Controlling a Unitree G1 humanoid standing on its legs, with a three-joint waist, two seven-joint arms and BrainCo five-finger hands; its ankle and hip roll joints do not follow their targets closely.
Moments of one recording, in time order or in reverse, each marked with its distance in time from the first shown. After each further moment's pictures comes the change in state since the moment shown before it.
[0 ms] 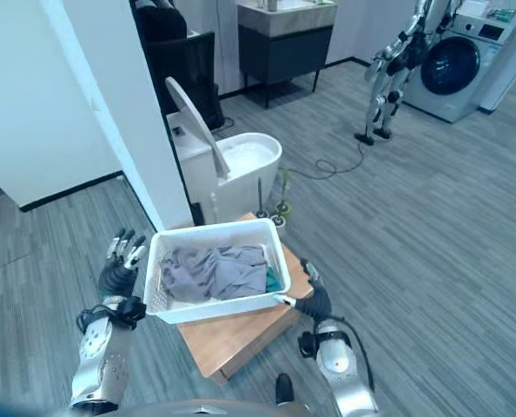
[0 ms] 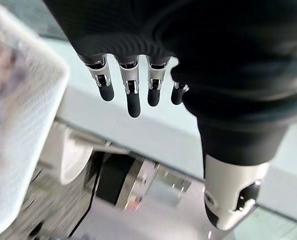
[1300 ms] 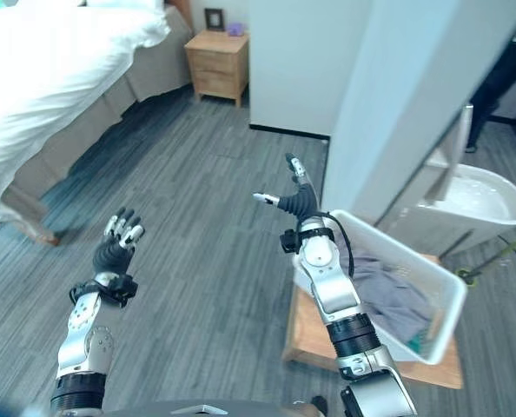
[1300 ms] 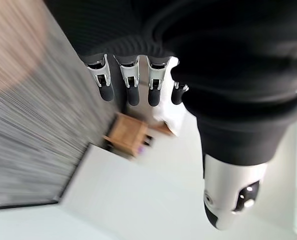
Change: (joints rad) left arm -0.162 0.094 0.129 0.080 -0.030 0.194 -0.085; right arm -0.500 0.006 -0.044 -0.123 0.041 0.242 0.033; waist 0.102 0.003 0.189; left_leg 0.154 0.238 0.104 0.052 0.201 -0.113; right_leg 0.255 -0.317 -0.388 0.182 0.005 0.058
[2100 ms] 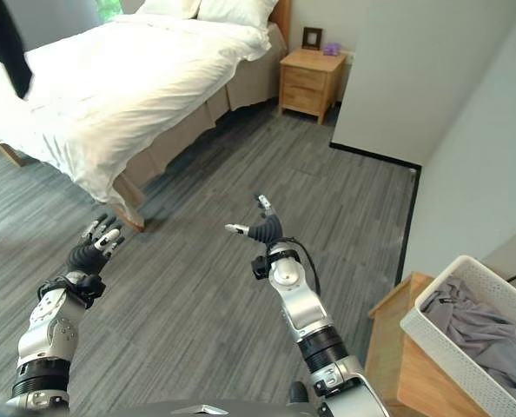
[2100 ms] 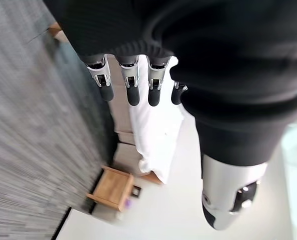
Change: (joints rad) left arm -0.046 0.158 0.106 -0.017 -0.028 0.064 -0.079; right arm 0.005 0.139 0.193 0.160 -0.015 0.016 0.005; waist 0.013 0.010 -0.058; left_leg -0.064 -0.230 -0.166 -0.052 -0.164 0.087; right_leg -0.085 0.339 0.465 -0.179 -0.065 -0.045
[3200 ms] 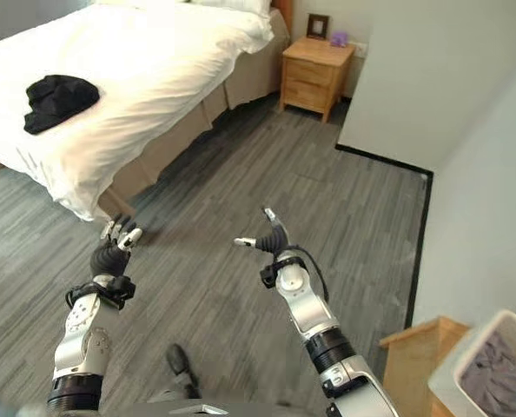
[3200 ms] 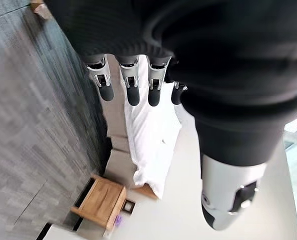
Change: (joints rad) left arm 0.111 -0.149 -0.117 -0.077 0.082 -0.083 0.180; right arm 0.015 -0.077 0.013 0.062 -0.072 -0.003 0.005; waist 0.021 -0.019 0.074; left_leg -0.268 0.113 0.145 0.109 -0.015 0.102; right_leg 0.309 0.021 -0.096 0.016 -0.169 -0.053
